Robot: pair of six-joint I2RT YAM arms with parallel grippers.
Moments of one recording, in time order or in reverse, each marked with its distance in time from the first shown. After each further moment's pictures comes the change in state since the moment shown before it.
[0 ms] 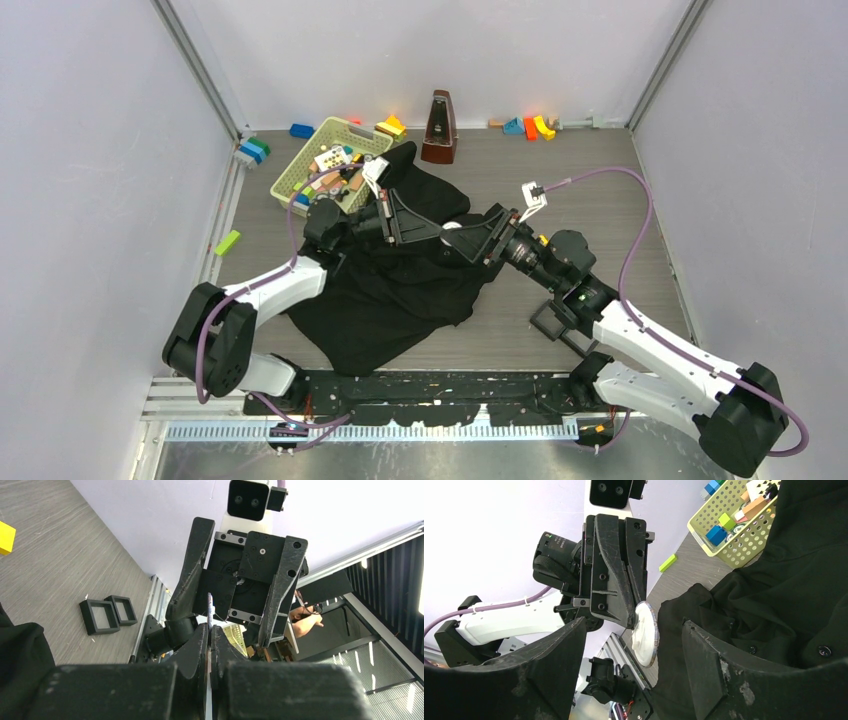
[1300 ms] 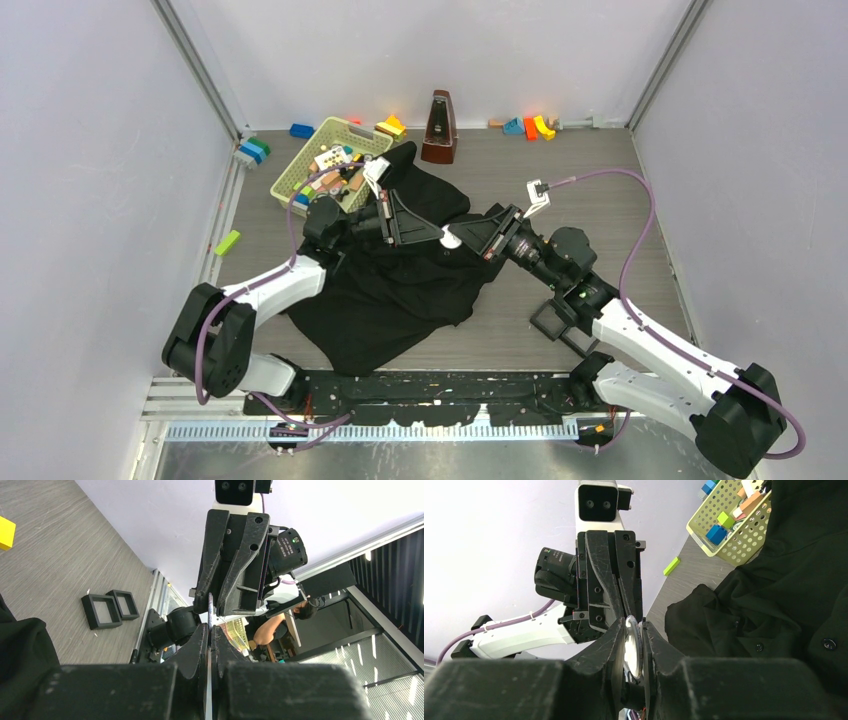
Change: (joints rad) left arm 0.007 -0.004 0.009 -0.035 0.035 0.032; right arm -0.037 0.009 -0.001 -0.004 -0.001 0.094
